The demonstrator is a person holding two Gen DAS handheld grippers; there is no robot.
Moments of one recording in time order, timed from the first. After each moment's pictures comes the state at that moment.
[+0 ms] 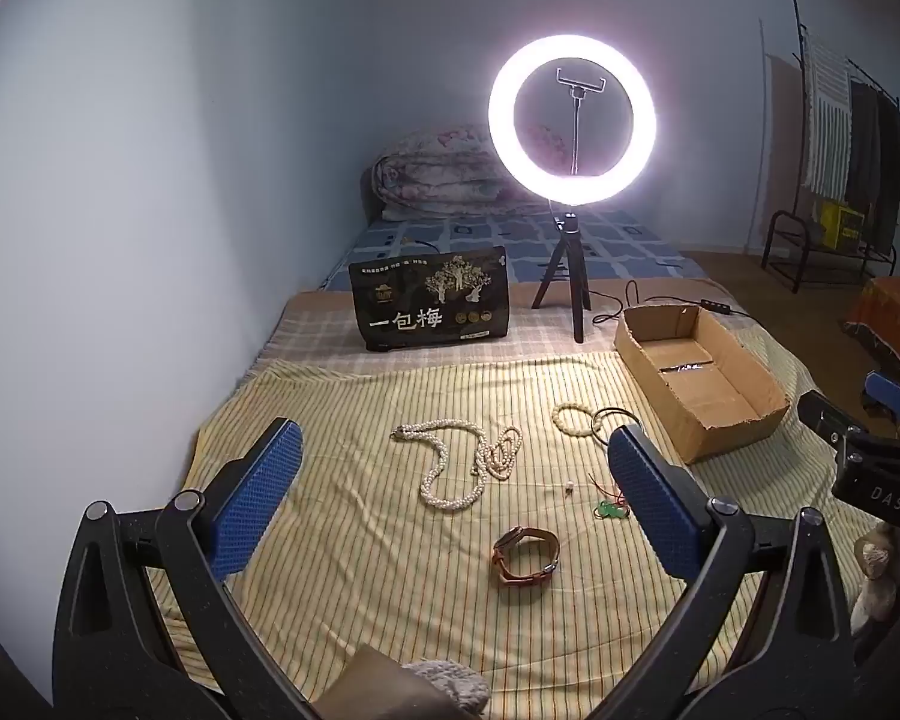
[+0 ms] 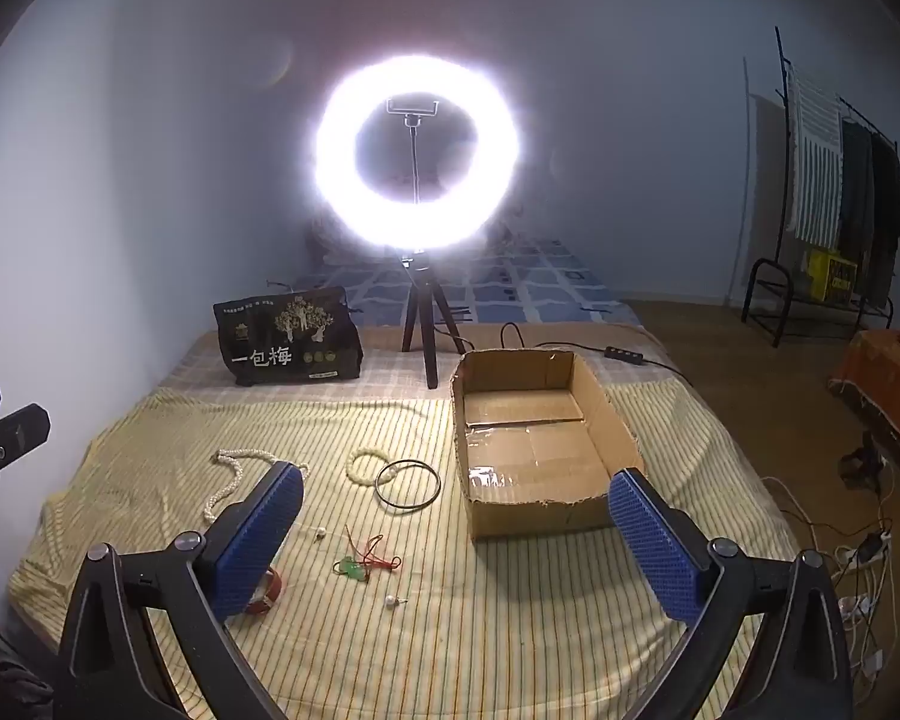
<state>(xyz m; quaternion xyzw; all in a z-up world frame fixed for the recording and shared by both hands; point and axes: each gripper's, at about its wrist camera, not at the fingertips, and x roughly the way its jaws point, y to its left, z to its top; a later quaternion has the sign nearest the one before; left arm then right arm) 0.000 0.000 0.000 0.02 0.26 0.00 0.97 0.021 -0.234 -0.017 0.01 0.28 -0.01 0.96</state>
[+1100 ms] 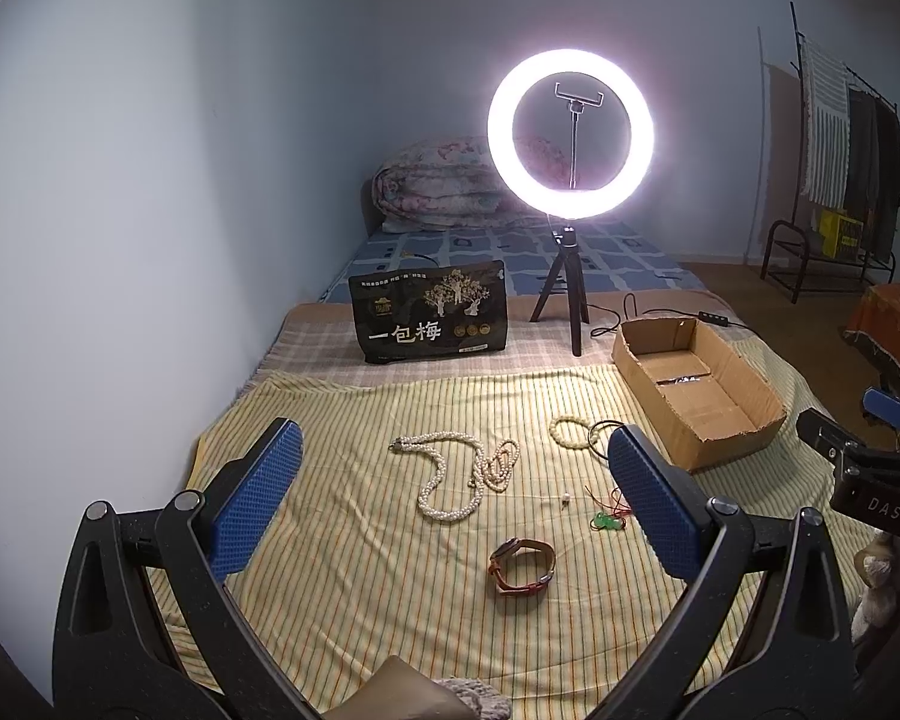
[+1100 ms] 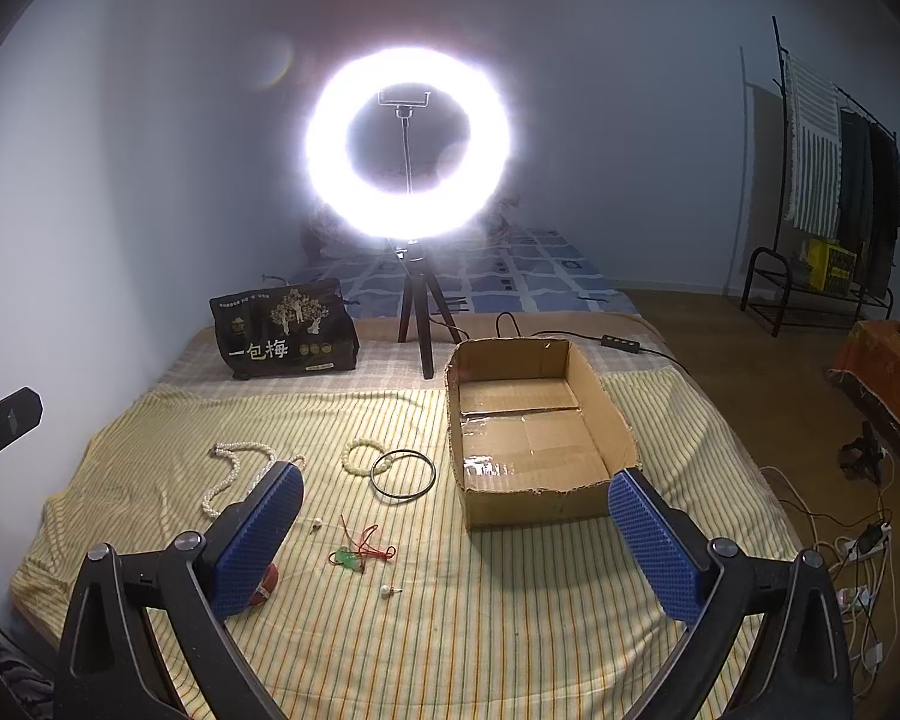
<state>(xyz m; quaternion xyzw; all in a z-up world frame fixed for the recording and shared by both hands) -0.002 -0.001 0.010 0.02 0.26 0.00 0.97 0.020 -0.244 -0.019 0.02 0.29 -0.01 0.96</state>
